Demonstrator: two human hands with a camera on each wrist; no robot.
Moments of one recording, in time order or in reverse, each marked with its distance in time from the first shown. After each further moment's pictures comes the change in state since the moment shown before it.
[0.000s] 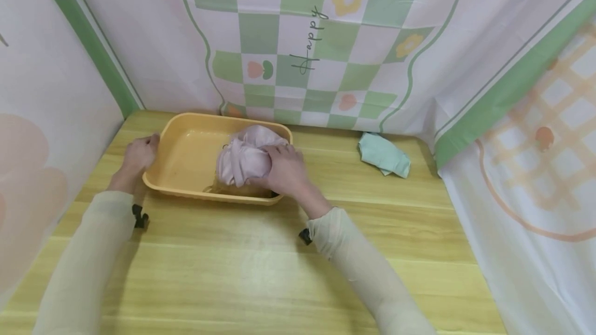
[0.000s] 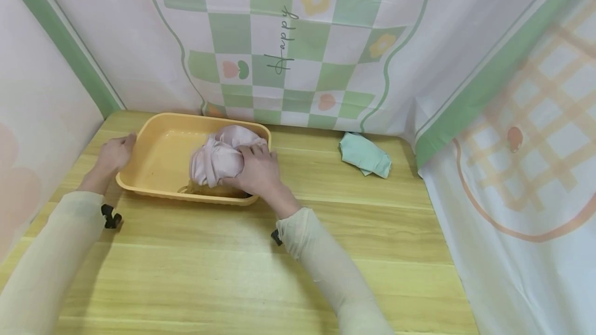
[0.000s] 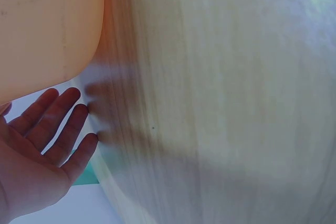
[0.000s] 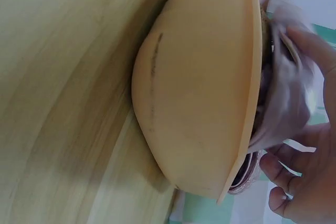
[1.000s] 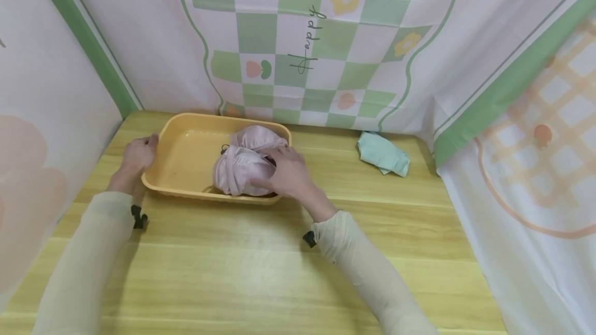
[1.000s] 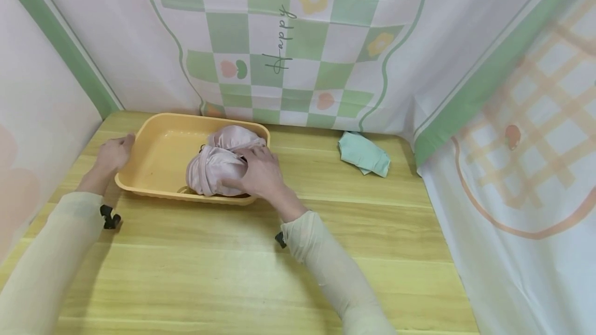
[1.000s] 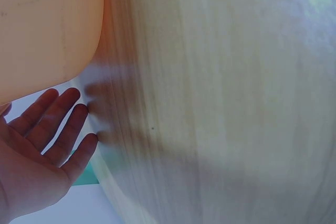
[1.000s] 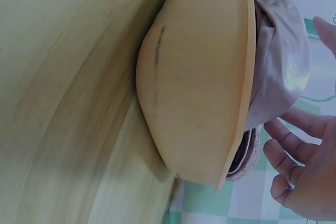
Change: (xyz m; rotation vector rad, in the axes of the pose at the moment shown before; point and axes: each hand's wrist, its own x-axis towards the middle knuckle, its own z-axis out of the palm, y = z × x) left_hand -0.001 0.001 0.000 0.011 -0.001 -0.008; right_hand -0.009 0.007 -0.003 0.112 0.006 -0.041
